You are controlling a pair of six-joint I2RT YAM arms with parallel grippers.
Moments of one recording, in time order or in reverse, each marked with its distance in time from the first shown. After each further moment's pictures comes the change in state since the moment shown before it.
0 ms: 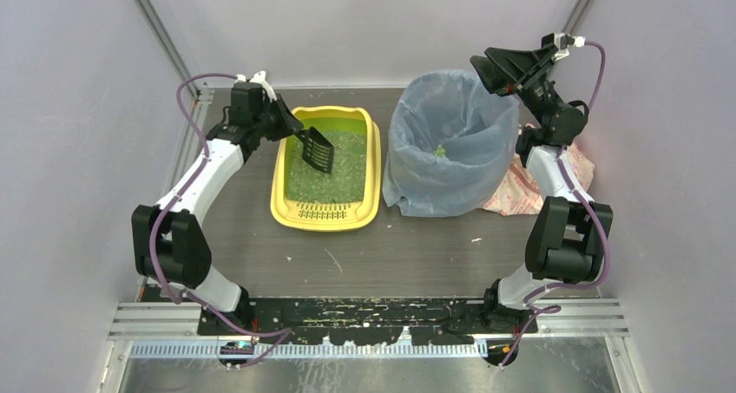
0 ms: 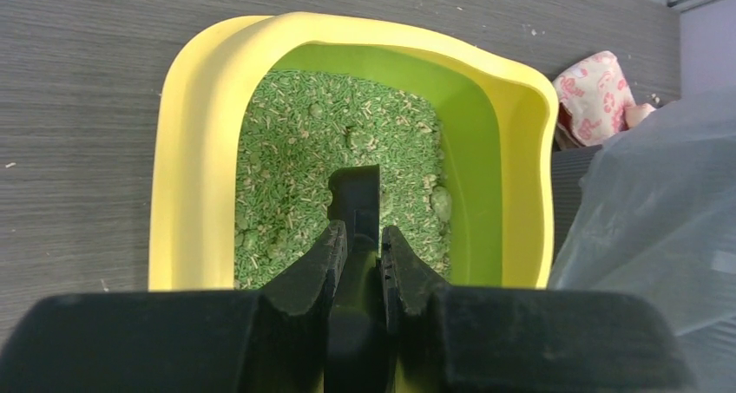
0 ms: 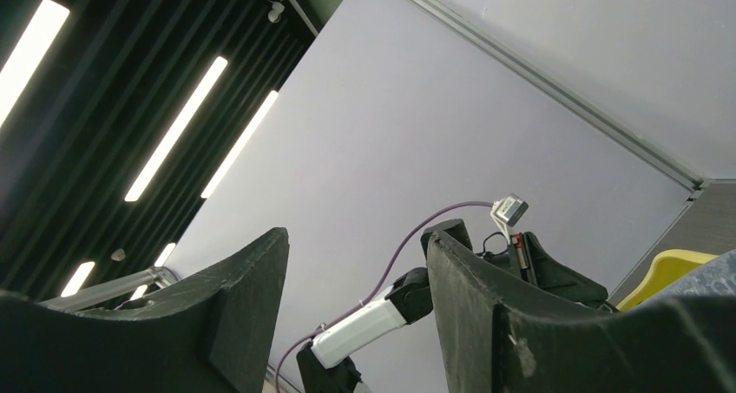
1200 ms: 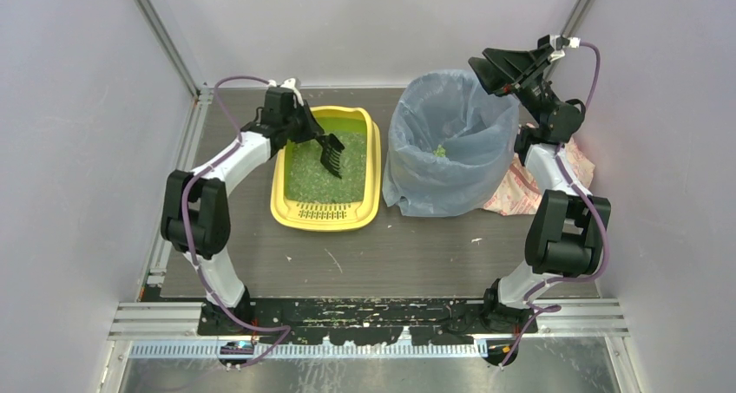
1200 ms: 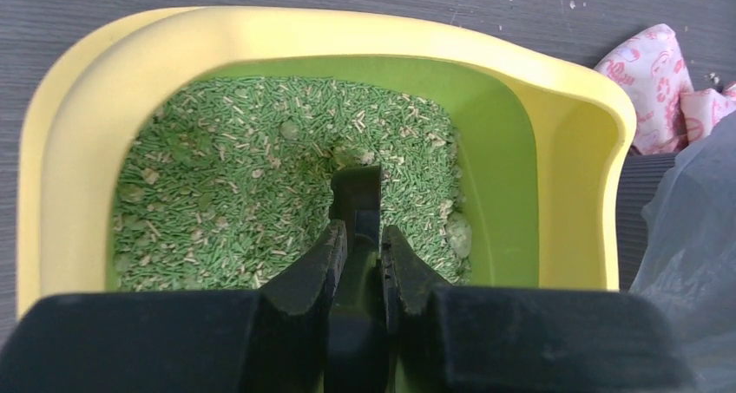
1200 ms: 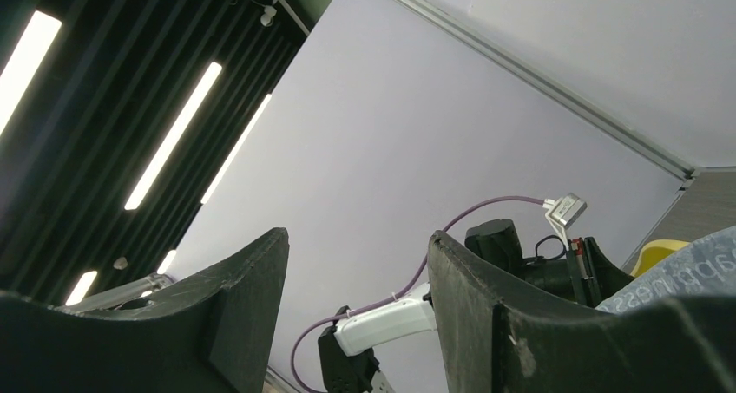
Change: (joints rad) left arm -0.095 0.238 0.050 0.124 -0.054 0.010; right arm 0.000 0.041 0.006 0.000 -0.011 0.000
